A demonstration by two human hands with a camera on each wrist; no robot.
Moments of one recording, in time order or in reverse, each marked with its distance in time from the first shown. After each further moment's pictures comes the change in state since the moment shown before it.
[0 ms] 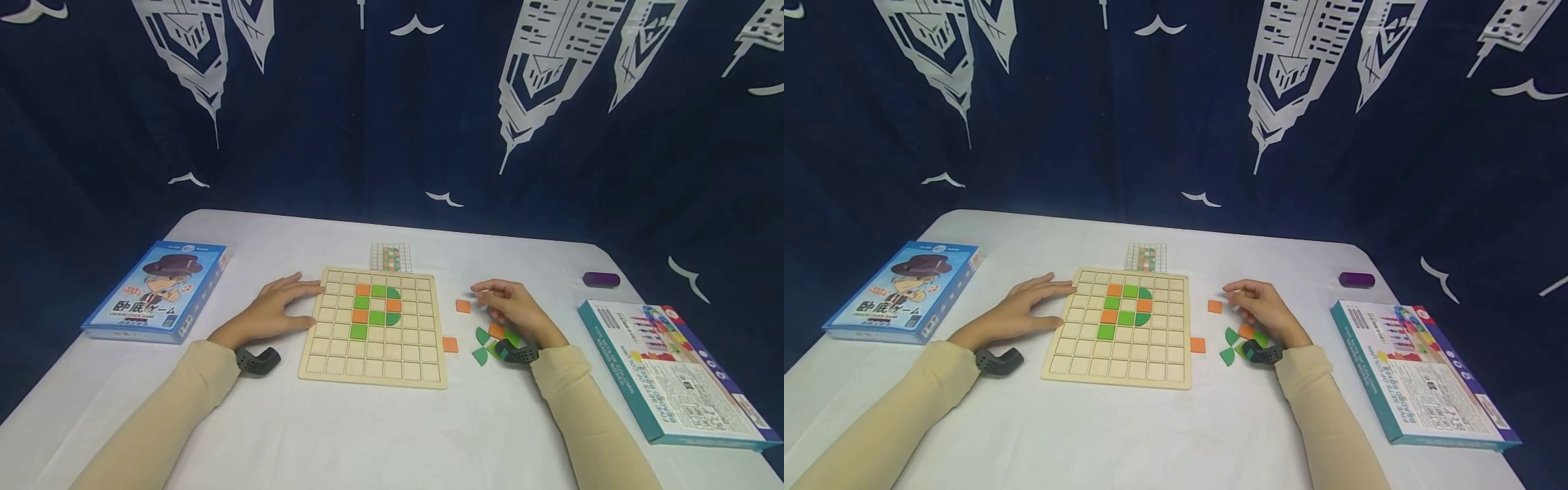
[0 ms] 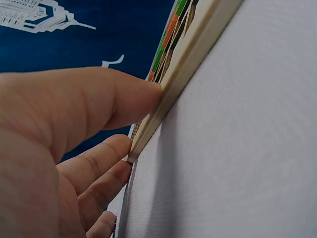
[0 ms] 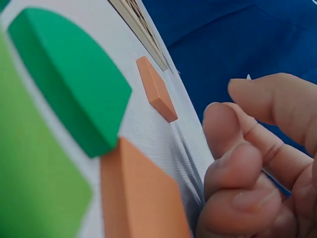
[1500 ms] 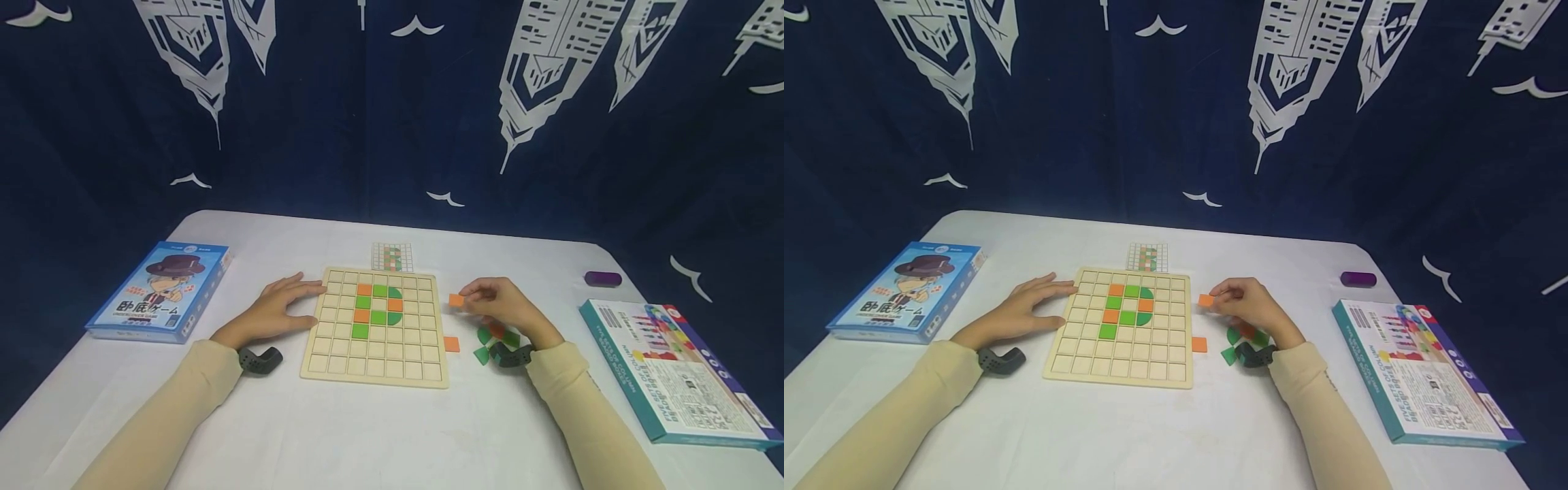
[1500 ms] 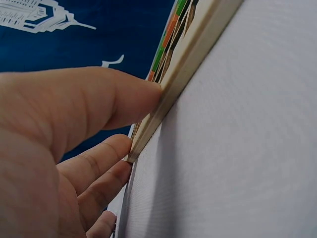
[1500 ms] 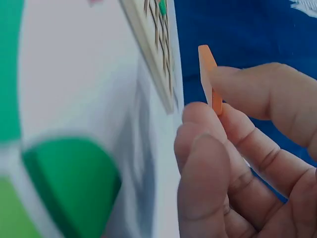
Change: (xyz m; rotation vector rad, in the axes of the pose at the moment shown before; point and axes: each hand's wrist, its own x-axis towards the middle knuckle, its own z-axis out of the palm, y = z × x) left_hand -0.001 0.006 -0.002 -0.021 0.003 0.010; right_hand -0.007 -0.033 0.018 -0.194 -0.089 -0.096
